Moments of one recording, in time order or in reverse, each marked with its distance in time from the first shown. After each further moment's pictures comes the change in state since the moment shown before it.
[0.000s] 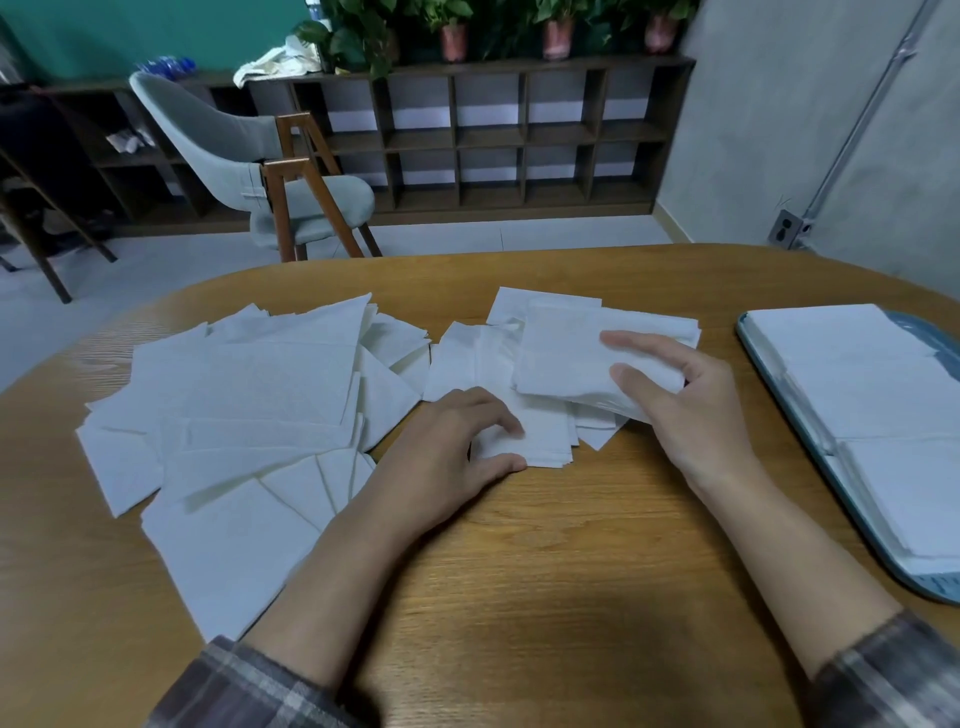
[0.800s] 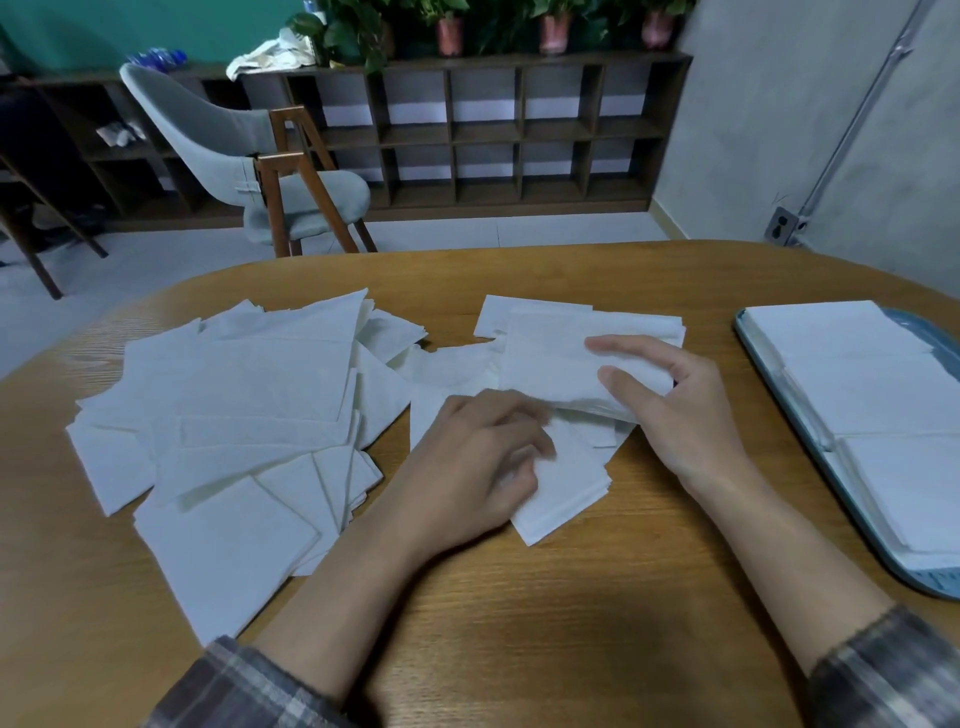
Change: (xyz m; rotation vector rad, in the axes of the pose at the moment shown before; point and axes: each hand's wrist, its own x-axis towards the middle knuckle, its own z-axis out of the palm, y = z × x) left_hand -0.005 0.022 0.009 0.102 -0.021 0.155; right_hand -0.002 0.002 0.003 -0.009 -0.075 -0.048
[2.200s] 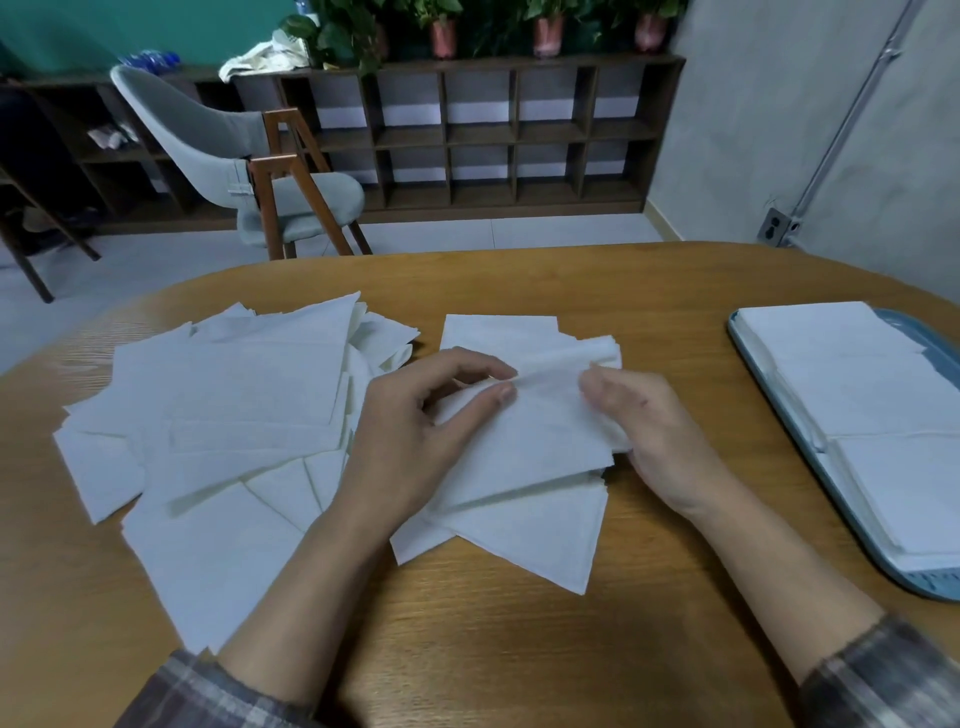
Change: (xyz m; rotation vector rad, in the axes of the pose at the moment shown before) left_hand 0.005 0.006 -0.032 -0.469 0.411 -0.148; right_hand -0.010 -0.009 0.009 0.294 -0.355 0.125
